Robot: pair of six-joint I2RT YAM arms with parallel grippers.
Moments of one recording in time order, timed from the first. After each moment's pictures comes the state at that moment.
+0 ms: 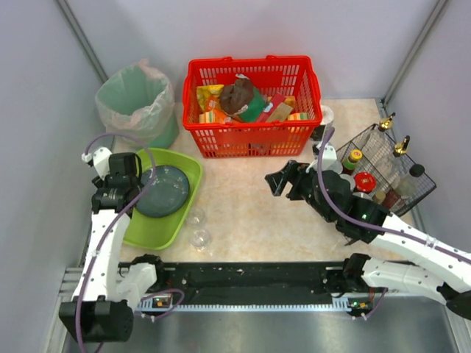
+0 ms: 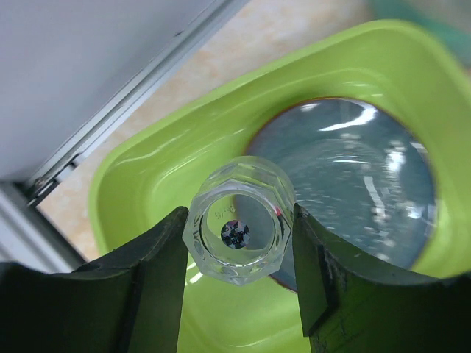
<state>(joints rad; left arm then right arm) 0.00 0.89 0.95 -0.78 -0.57 -0.55 0.98 0.87 0.86 -0.27 0.46 0.71</state>
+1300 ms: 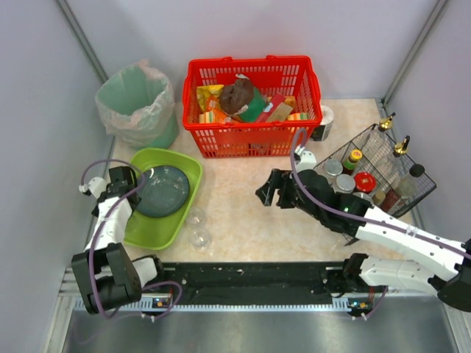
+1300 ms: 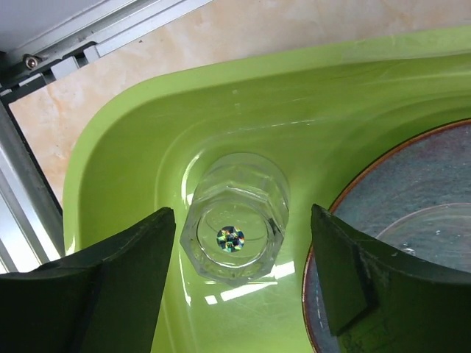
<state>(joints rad) 0.28 1.15 0.67 -0.63 -0.56 -0.77 0.97 0.98 0.86 -0.36 0.32 0.78</state>
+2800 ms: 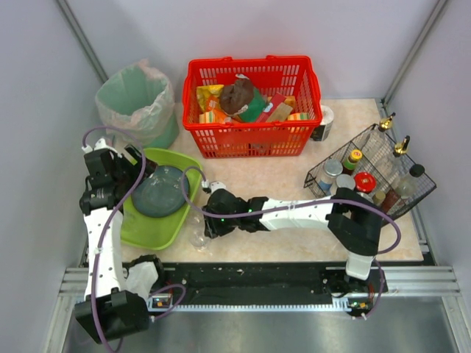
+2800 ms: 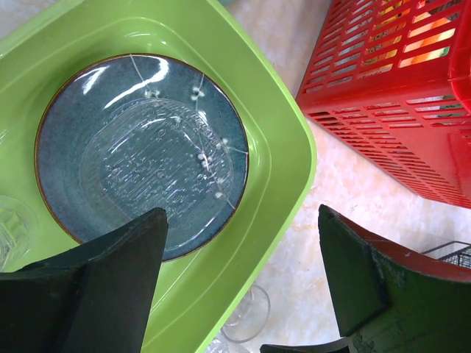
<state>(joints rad) 0.28 0.93 0.93 -0.62 0.24 -0.53 1.22 1.81 1.19 -0.18 0.02 0.71</state>
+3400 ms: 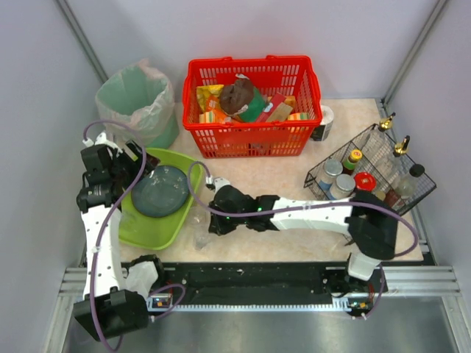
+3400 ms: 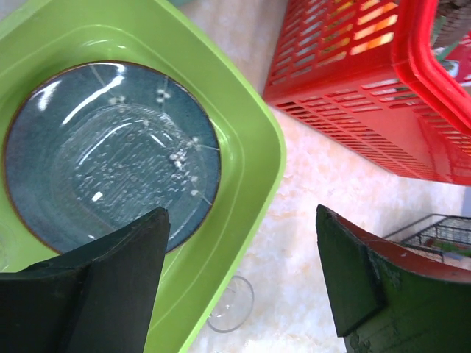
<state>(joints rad) 0.28 0.94 0.99 -0.64 0.31 -0.50 1.21 1.74 1.17 -0.19 0.01 0.70</state>
